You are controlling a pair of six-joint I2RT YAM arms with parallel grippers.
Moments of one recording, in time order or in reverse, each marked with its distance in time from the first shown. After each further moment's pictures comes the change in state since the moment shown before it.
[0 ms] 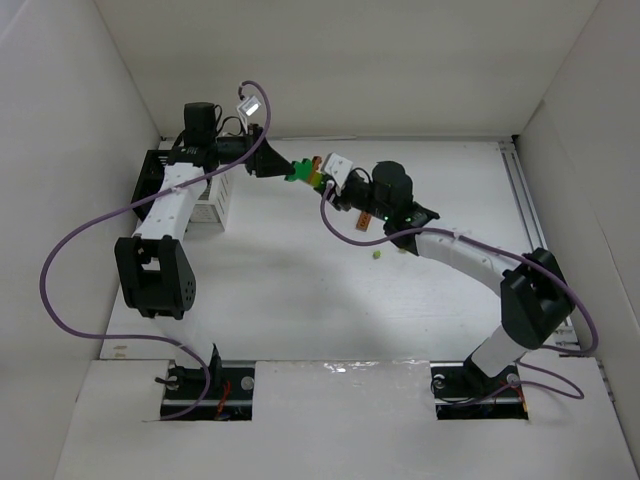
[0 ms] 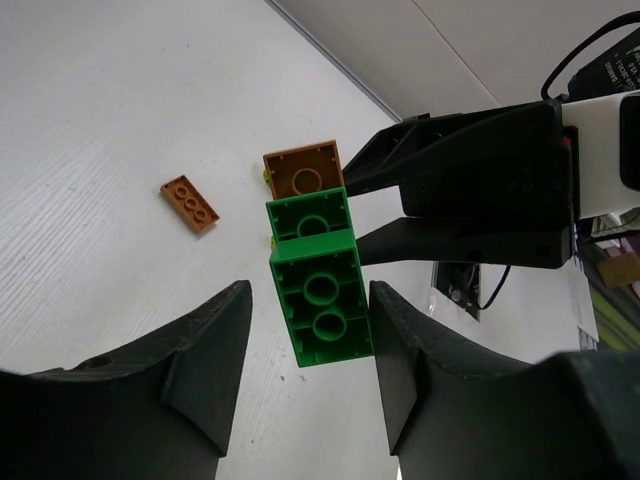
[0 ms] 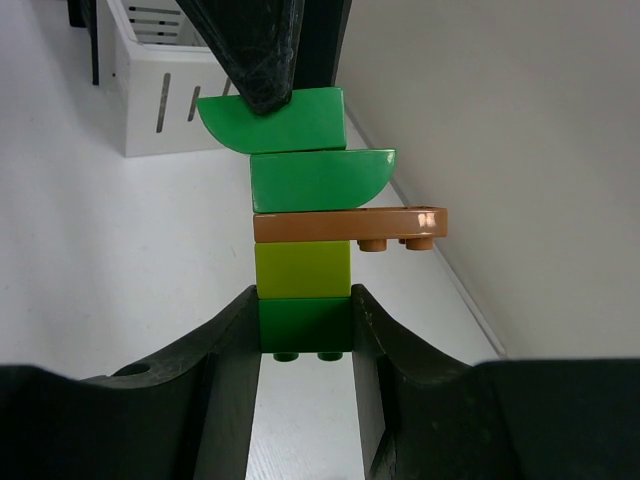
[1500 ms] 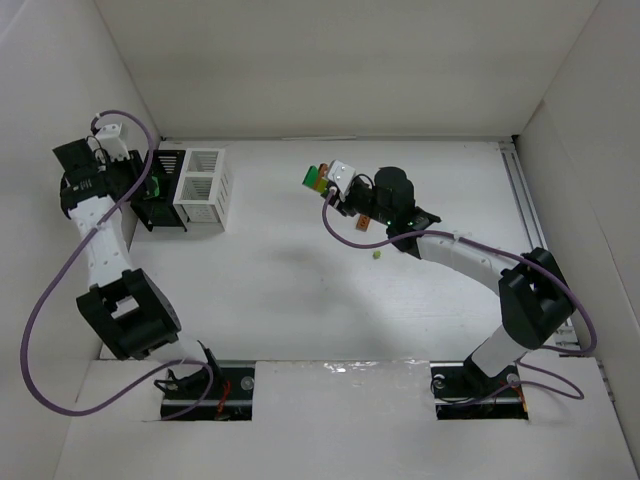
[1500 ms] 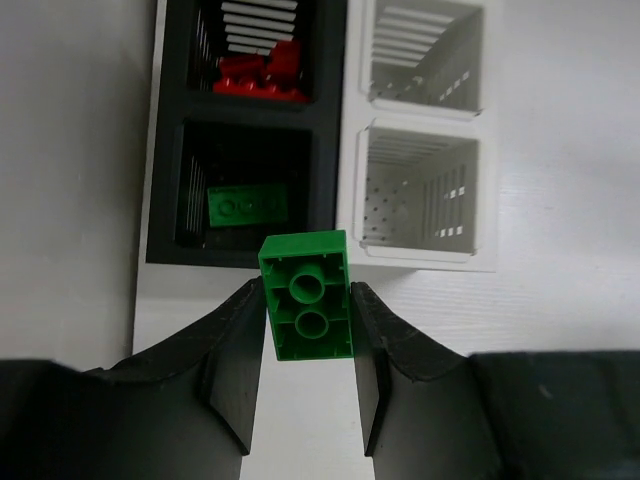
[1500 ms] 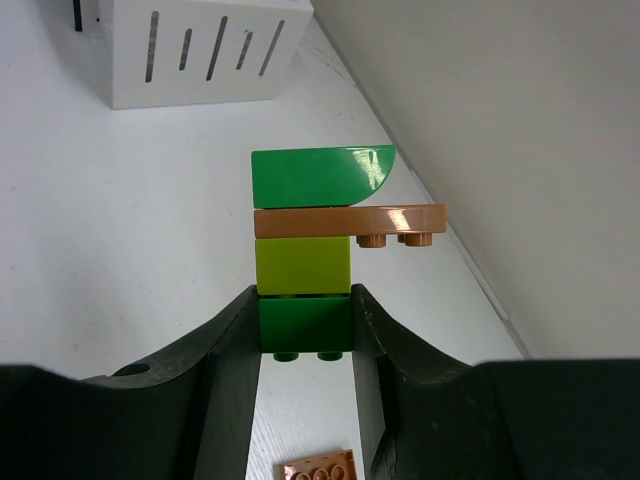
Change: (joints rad) left arm 0.572 -0.248 -0.153 -0.220 -0.777 0.286; right arm -0.019 -0.003 -0.064 0.001 0.018 -0.029
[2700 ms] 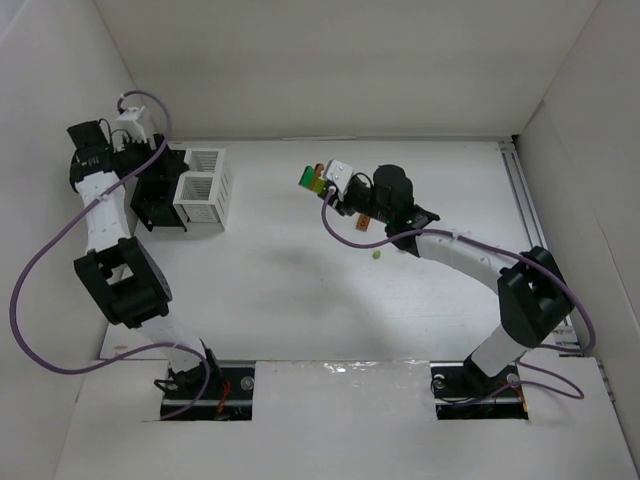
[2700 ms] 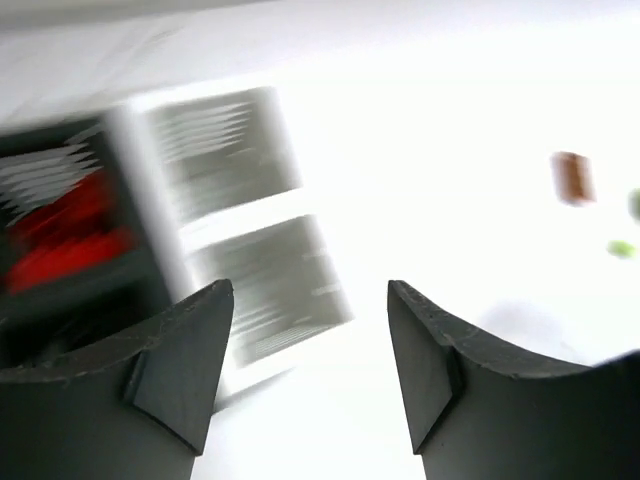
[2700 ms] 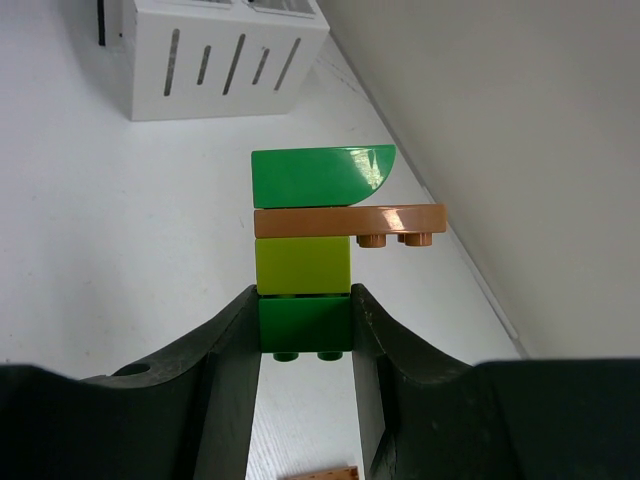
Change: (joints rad) left arm -0.041 0.253 0.190 0.004 0.325 0.067; right arm 0.001 0.006 0.016 -0.006 -0.034 0.003
